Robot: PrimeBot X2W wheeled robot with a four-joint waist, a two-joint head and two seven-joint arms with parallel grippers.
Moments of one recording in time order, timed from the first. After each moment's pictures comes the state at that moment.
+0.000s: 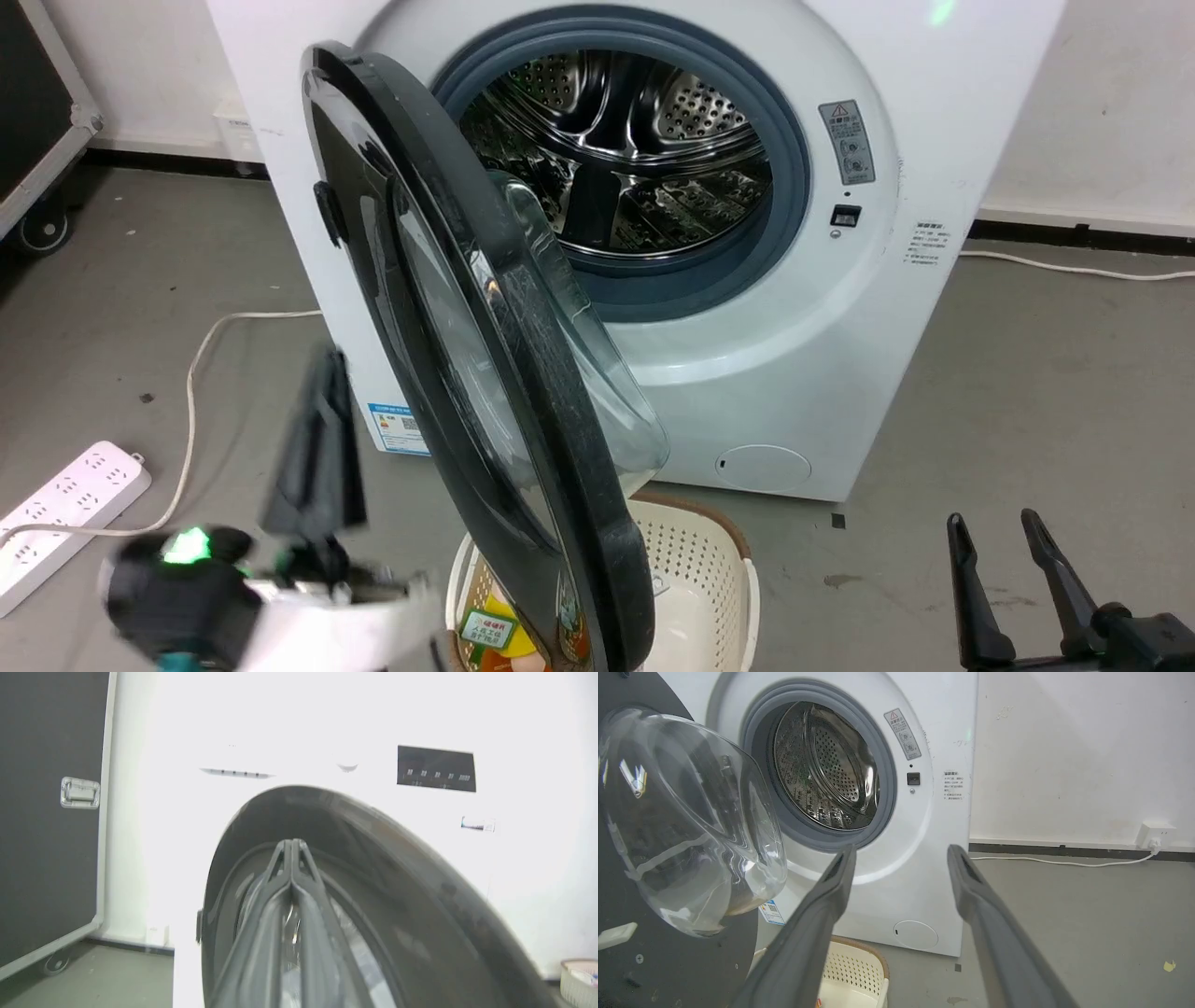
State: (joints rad) left arm 0.01 0.05 -0.09 -0.30 -0.15 0.01 -0.26; right arm 0.14 -0.06 -0.04 0.00 0.16 0.13 -0.26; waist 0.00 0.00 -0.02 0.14
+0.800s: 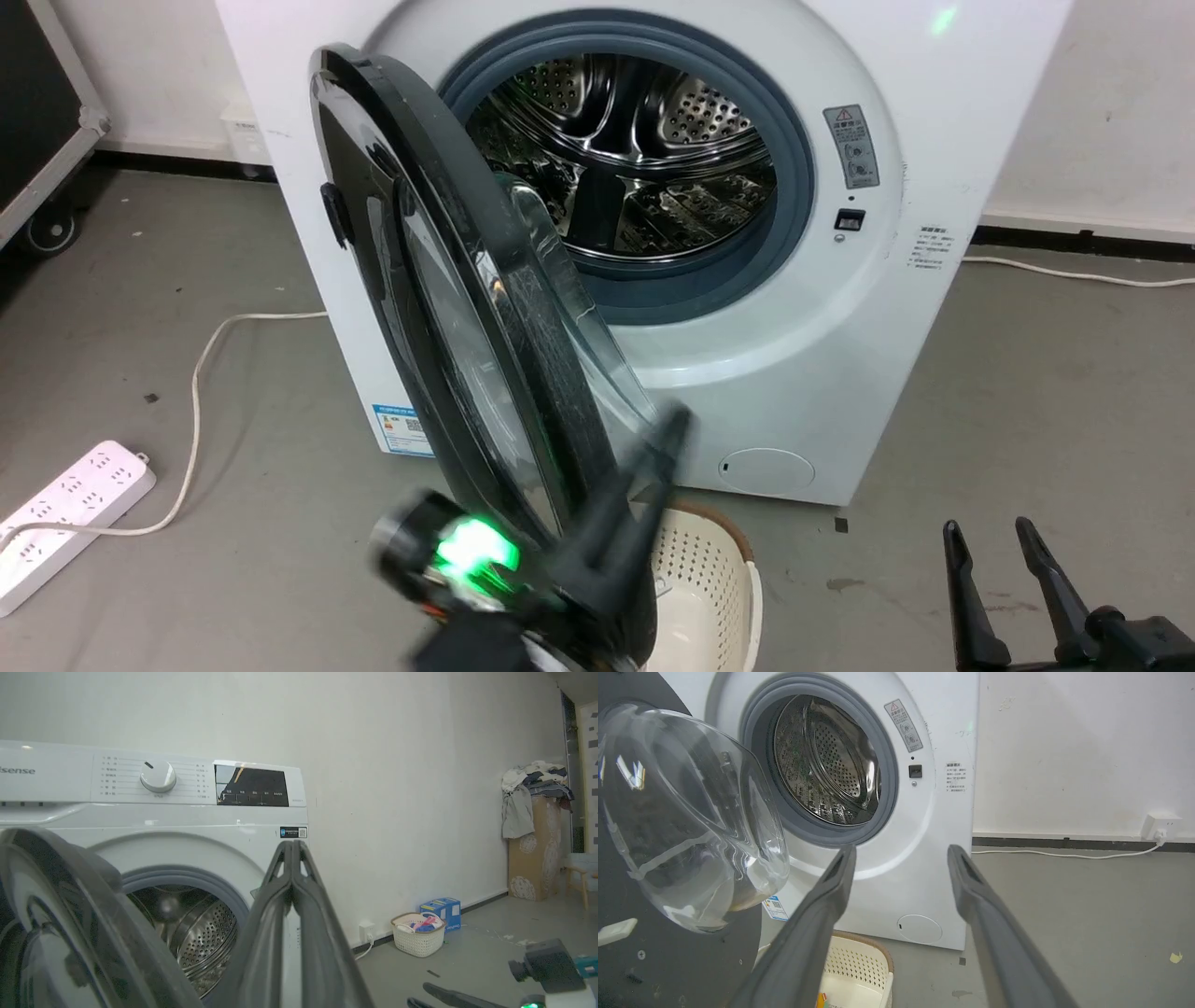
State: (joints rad) left arm -0.07 0.06 -0.49 -0.38 -0.12 -0.08 -0.23; right arm 0.14 -0.05 -0.04 0.03 0.17 0.13 -0.26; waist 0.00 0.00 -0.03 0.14
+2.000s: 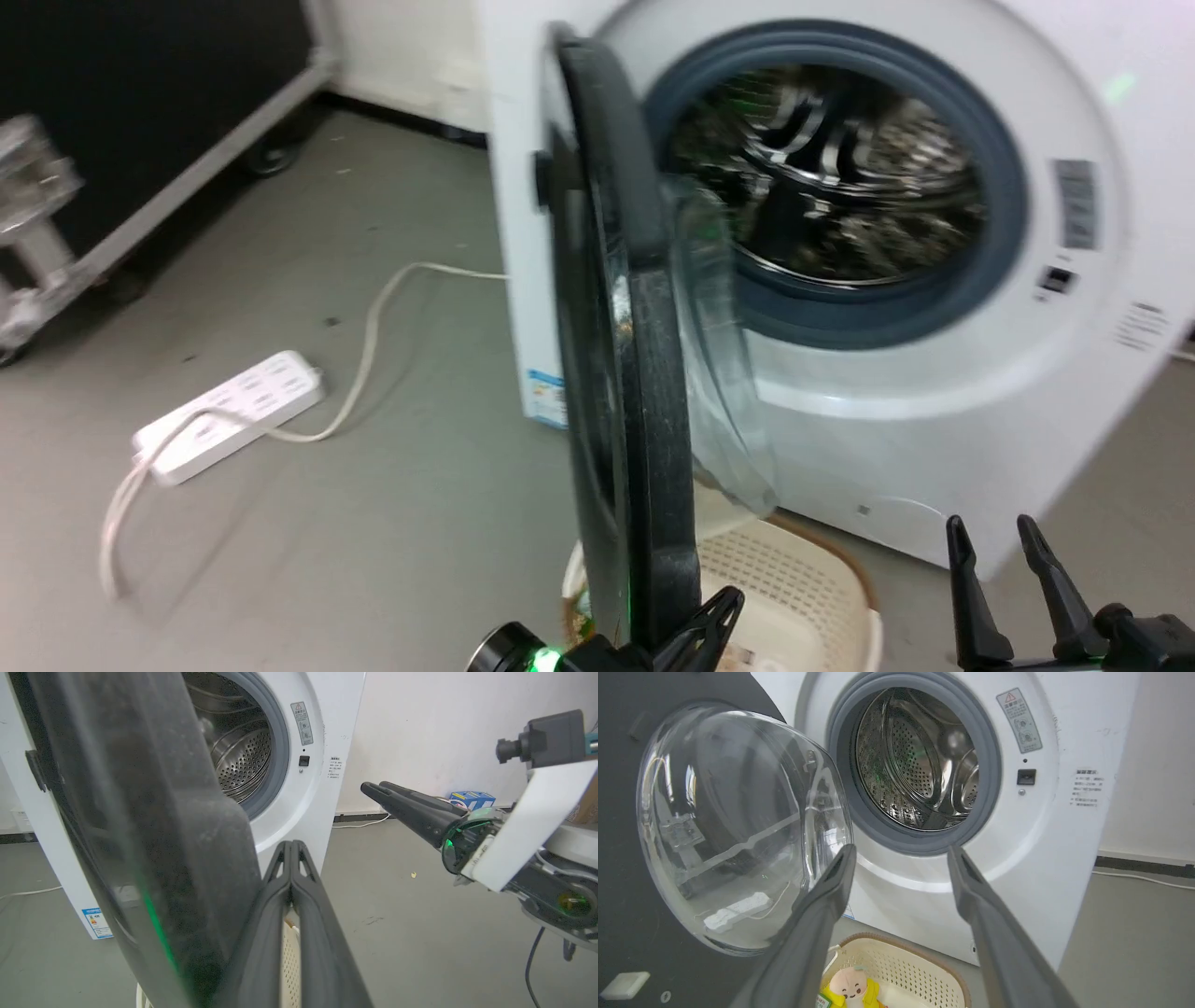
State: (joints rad) left arm 0.02 0.08 -0.63 -0.06 -0.19 -0.04 -0.07; right arm 0.13 -0.05 -0.04 0.03 0.22 0.13 -0.26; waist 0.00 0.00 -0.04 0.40
